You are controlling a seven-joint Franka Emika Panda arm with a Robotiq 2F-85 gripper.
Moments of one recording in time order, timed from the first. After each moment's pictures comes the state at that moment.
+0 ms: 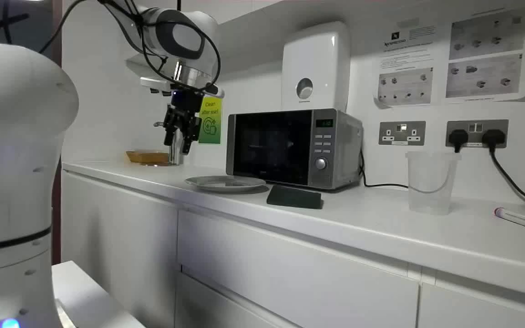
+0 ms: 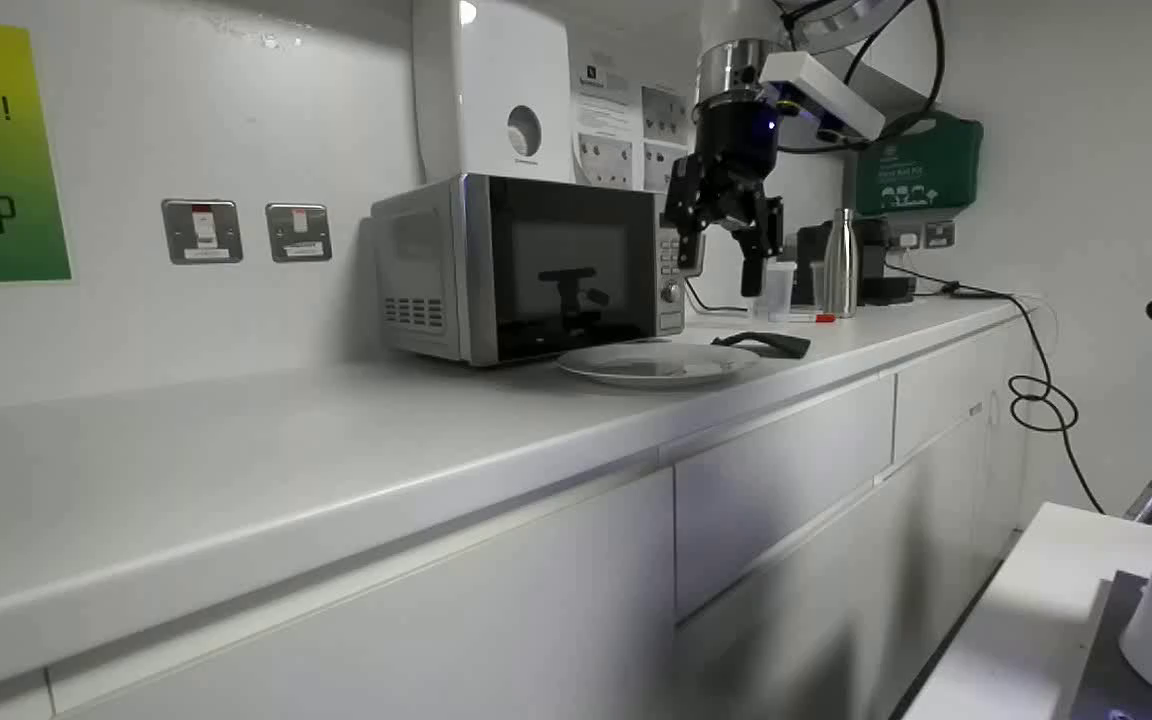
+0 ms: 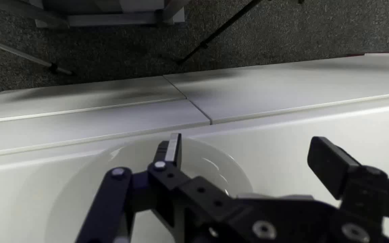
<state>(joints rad) 0.15 -0.59 0.05 -2.63 0.32 2.01 0.10</state>
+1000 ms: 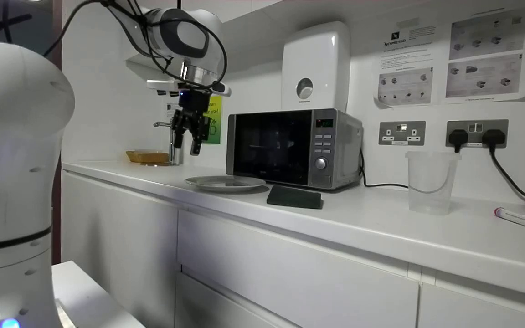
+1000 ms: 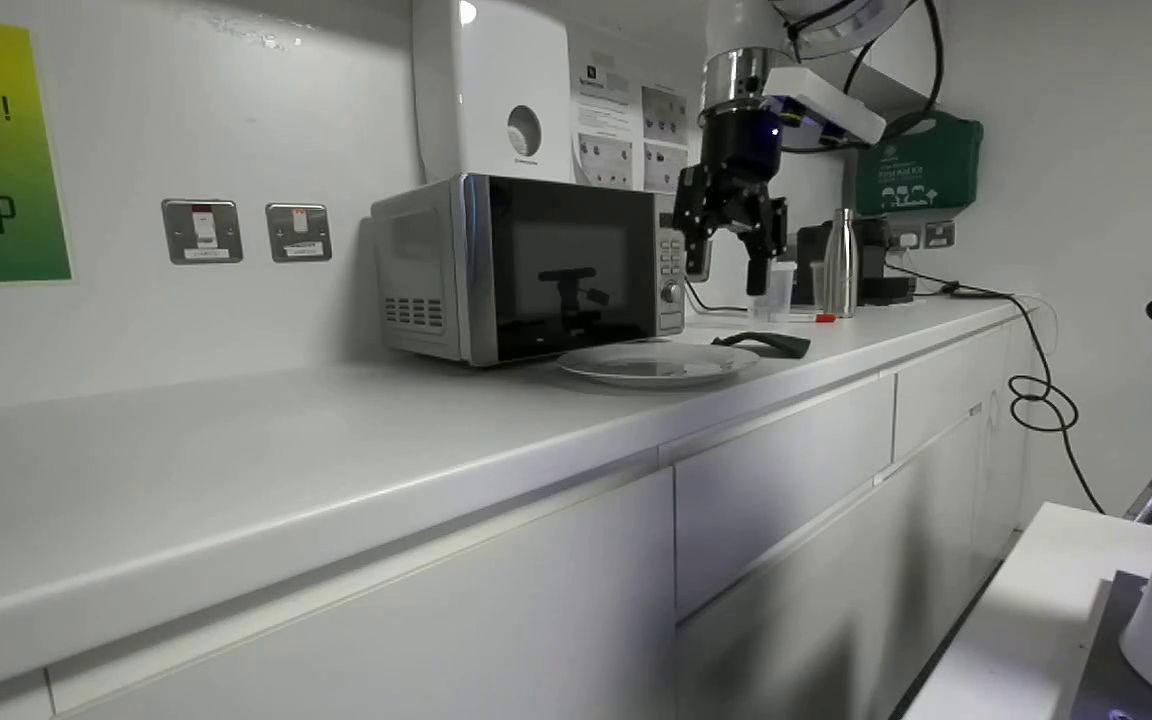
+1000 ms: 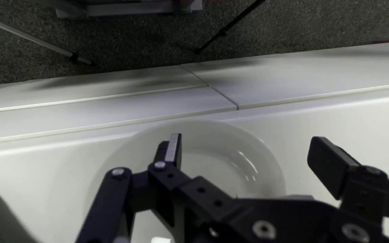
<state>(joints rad) 0.10 -0.58 0.05 -2.63 0.25 2.04 0.10</state>
